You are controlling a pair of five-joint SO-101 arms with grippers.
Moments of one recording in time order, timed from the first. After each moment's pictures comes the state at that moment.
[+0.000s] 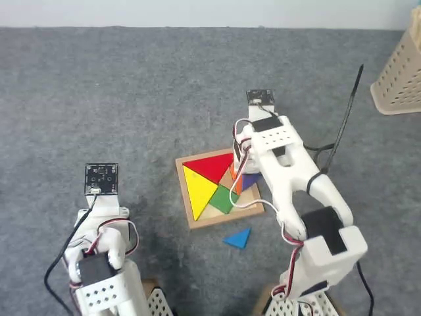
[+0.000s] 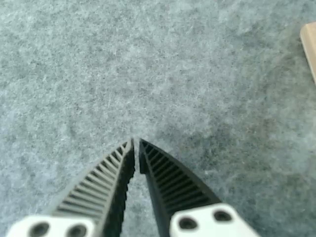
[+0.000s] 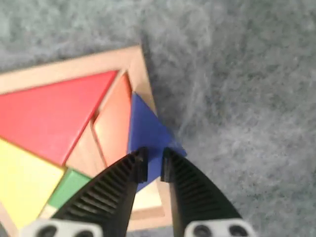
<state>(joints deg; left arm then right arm) -25.1 -103.4 96.9 71.5 -11.3 -23.4 10.0 18.7 65.8 -16.5</state>
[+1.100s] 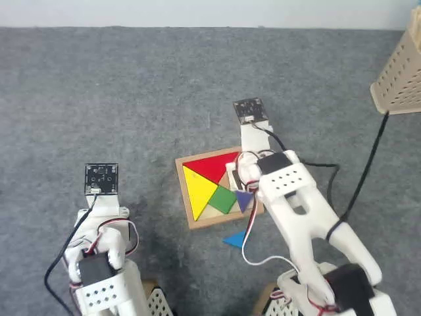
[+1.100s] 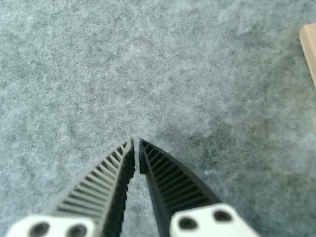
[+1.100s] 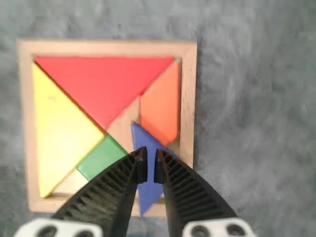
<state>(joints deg) -25.1 -103.4 96.9 71.5 -11.3 -29.0 -18.5 41.6 51.6 -9.3</state>
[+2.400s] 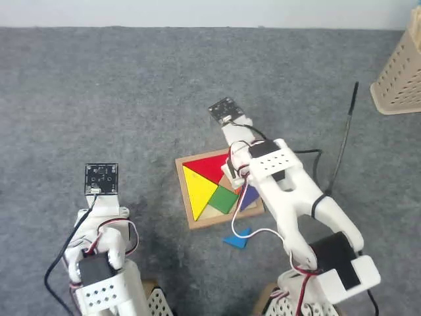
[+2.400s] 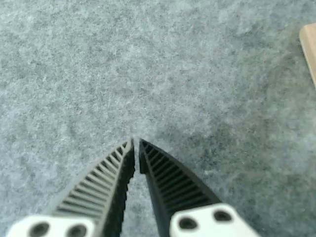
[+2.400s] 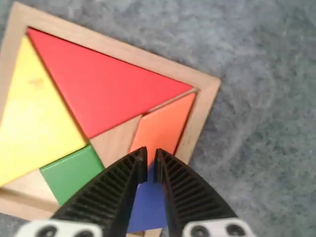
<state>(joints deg) -25.1 -103.4 96.9 71.5 -11.3 -26.1 -3.1 34.1 48.9 9.2</state>
